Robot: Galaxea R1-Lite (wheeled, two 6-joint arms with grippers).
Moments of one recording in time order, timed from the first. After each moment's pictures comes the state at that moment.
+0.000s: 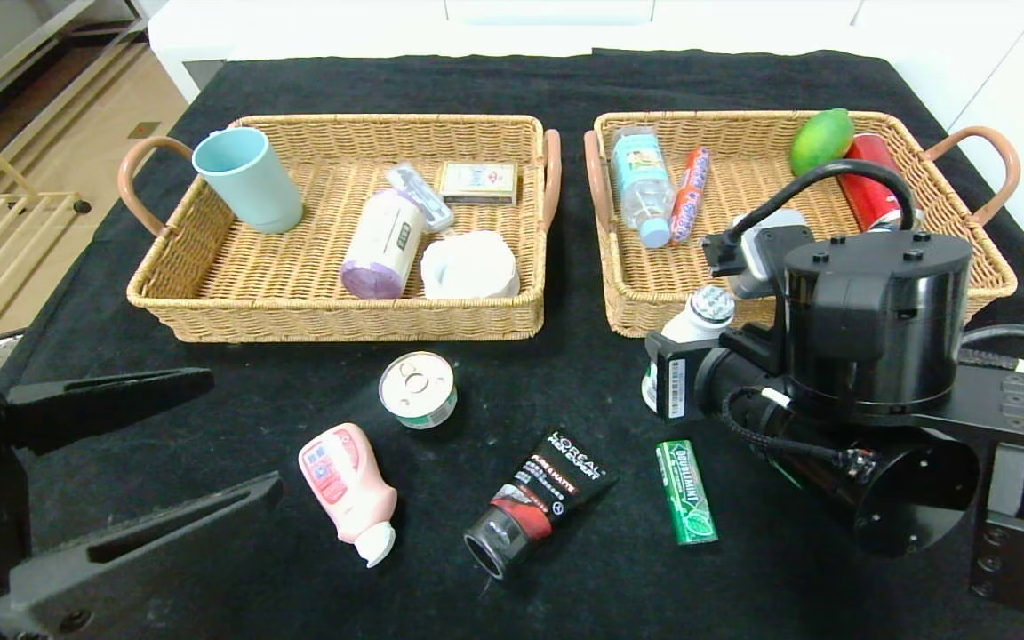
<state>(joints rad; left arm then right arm) -0.41 0.94 -0.65 -0.20 -0.34 0.07 0.81 1.71 -1.03 -0.43 -0.63 0.15</state>
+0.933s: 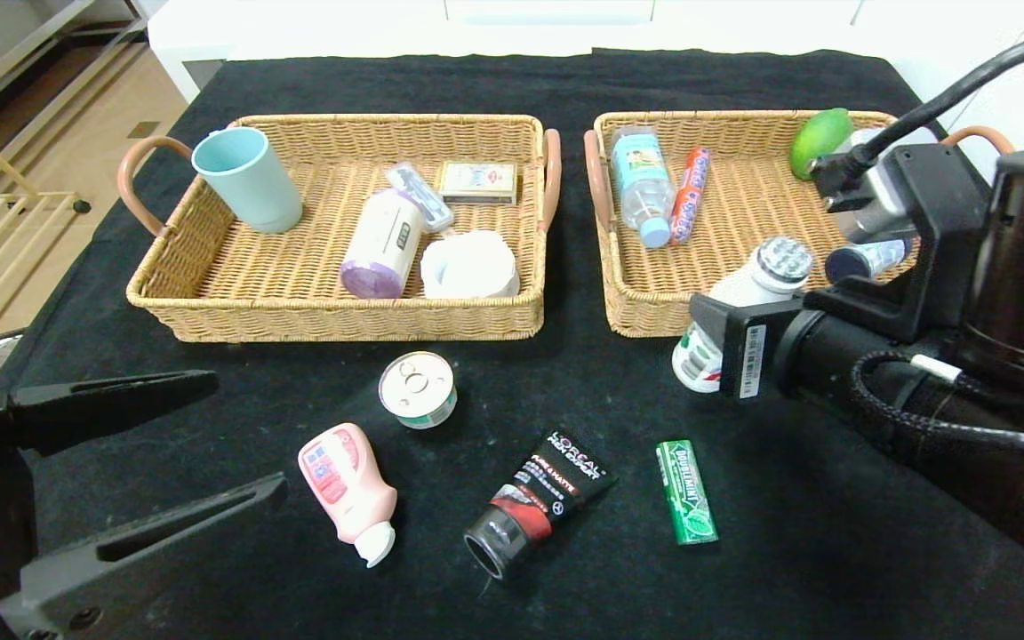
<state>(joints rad) -0.41 0.95 -0.65 -0.20 -0.34 0.07 0.85 1.54 -1.02 -0.37 -0.62 0.09</state>
